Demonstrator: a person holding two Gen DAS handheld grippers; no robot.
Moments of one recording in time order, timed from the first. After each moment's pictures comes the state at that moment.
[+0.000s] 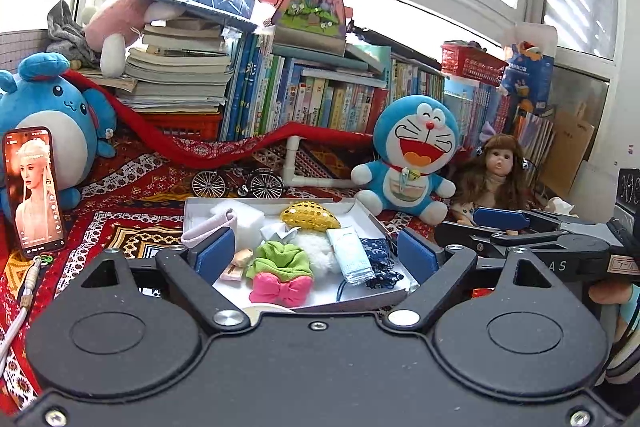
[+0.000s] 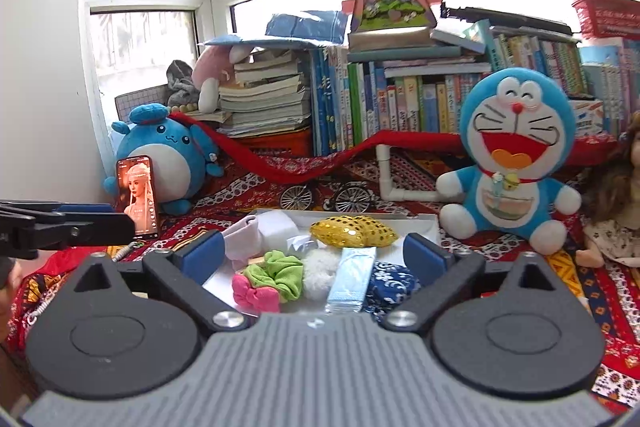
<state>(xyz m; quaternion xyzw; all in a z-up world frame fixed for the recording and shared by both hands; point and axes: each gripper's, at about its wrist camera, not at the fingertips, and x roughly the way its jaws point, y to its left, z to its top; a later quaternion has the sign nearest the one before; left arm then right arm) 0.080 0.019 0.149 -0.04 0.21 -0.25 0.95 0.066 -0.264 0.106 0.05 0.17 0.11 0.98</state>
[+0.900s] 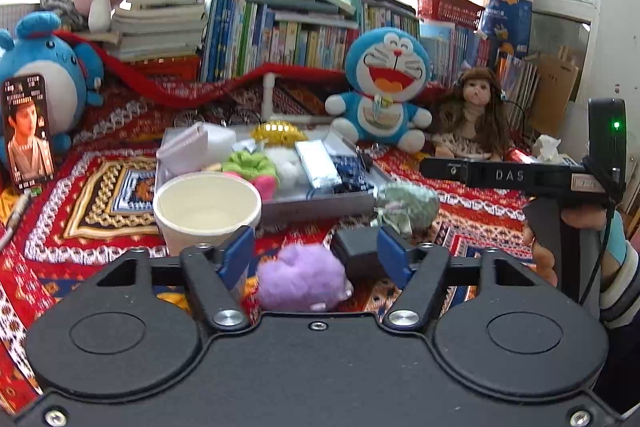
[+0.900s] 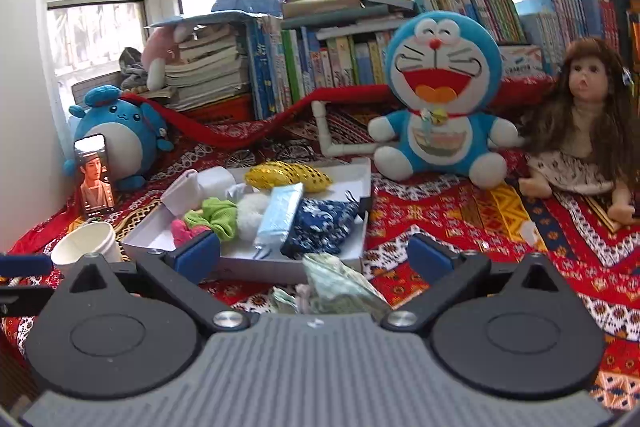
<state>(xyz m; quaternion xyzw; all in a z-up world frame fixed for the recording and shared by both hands) 0.007 -0.004 0.083 0.00 0.25 -0.26 0.93 0.042 -0.311 0.050 0.09 0.20 0.05 0.97</state>
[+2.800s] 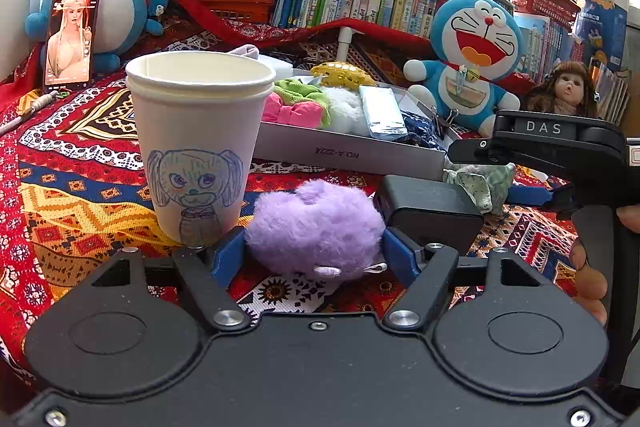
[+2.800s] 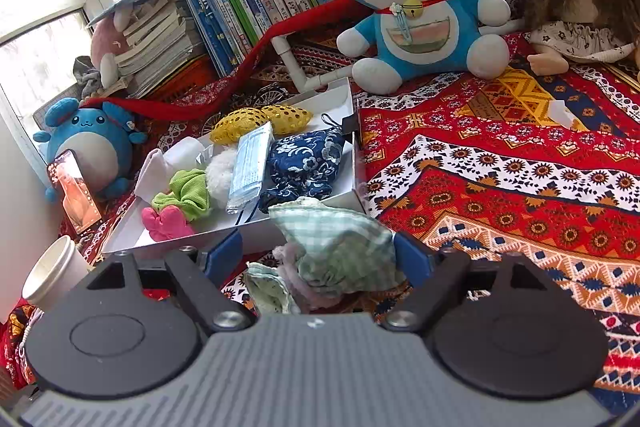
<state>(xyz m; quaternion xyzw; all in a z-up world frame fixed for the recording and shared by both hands) 0.035 -0.058 -0.003 -0.06 0.27 -0.12 0.95 0.091 -0.319 -0.002 0.22 0.28 0.04 0.94</state>
